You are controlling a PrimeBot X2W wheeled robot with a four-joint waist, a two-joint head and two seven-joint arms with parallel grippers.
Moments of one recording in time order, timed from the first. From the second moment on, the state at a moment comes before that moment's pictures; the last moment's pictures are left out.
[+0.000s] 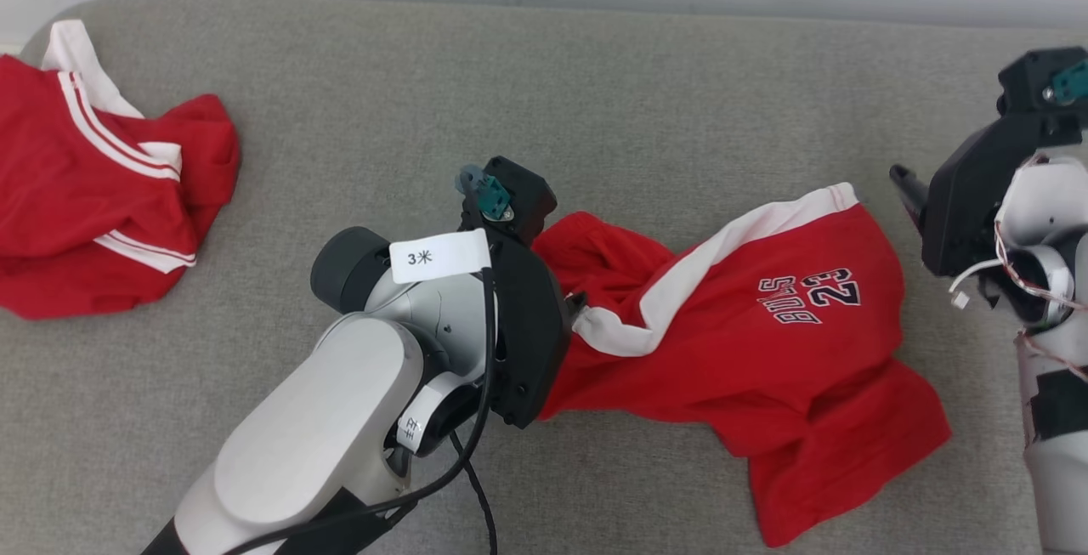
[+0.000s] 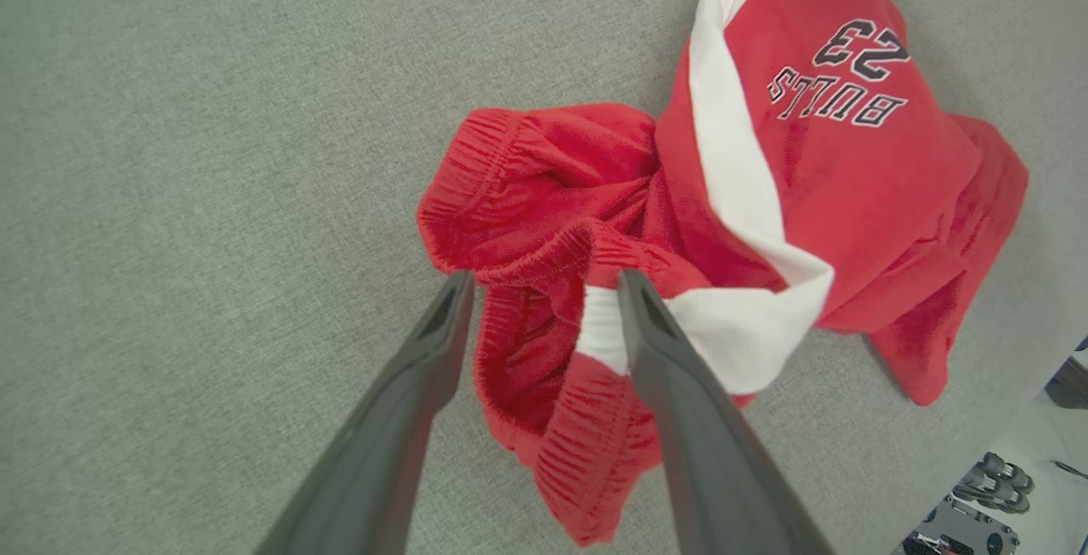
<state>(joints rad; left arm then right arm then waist) -0.75 0.17 -0.76 0.12 -0.51 0.06 0.83 -0.61 -0.15 -0.17 0.24 0.12 0.13 0.88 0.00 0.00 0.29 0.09</state>
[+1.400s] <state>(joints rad) -0.74 0.14 -0.81 -0.05 -0.60 0.06 0.94 -0.67 -0.20 -0.12 0.40 0.15 0.13 0.86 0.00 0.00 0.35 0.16</state>
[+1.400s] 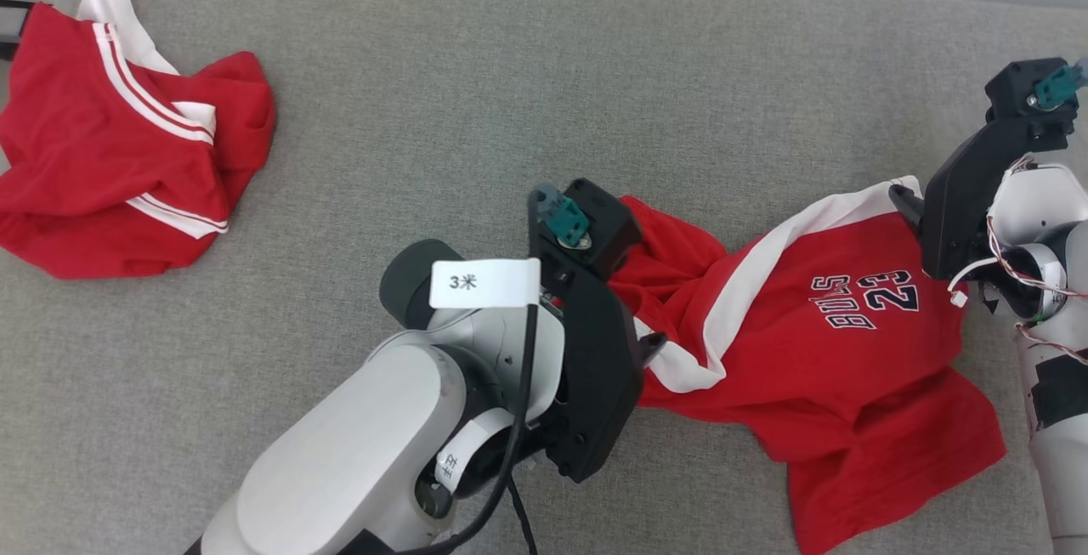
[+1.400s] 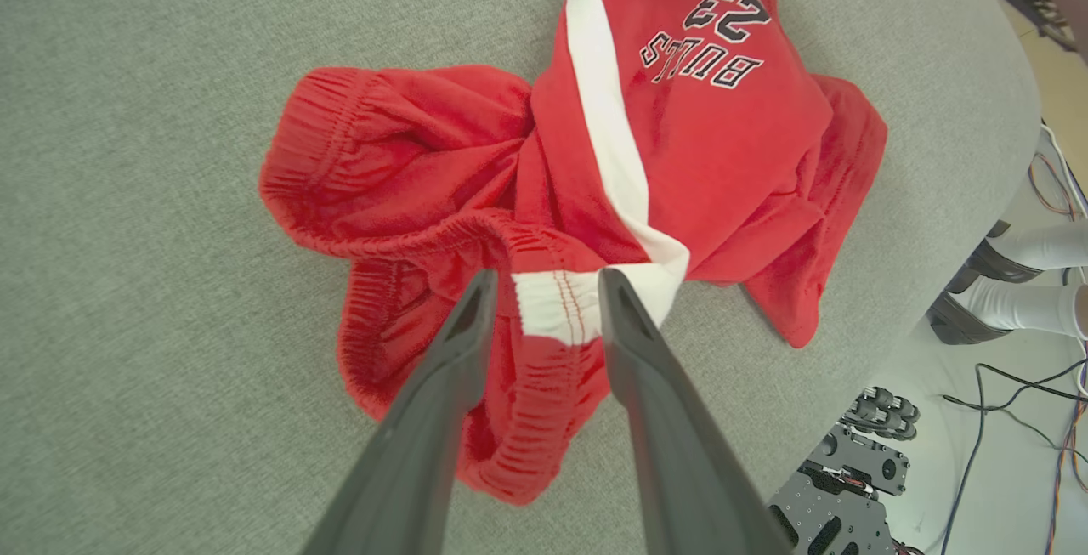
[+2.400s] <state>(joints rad) -0.75 0.11 -0.83 0.01 -0.63 0.06 0.92 -0.69 -0.25 -0.01 0.41 0.20 0.13 0.88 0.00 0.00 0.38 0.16</state>
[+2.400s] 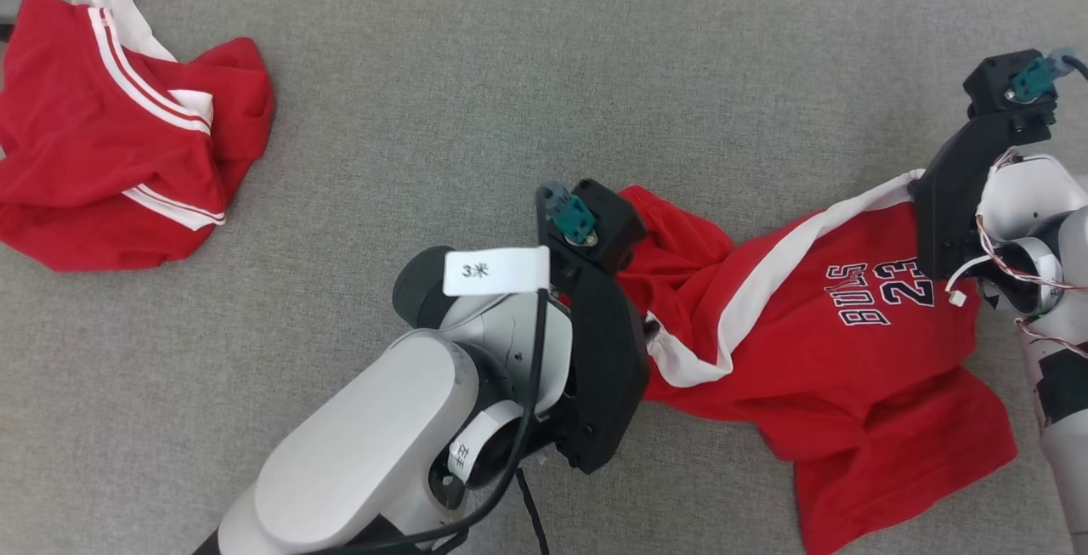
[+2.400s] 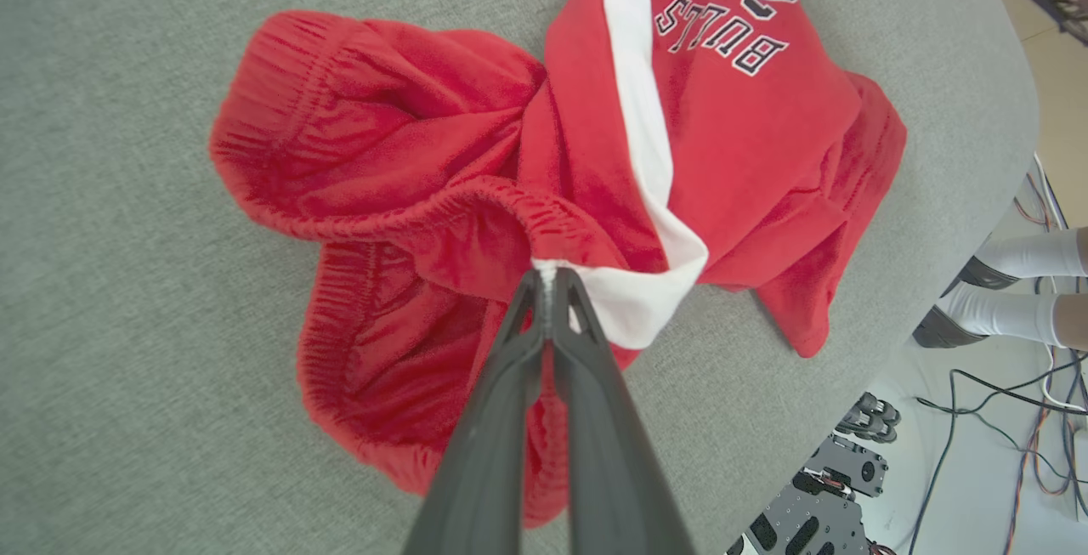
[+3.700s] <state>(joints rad) -1.11 0.05 -0.46 0.33 -0.78 0.17 0.07 -0.98 -0.24 0.09 0.36 0.50 0.13 0.30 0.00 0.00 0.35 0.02</state>
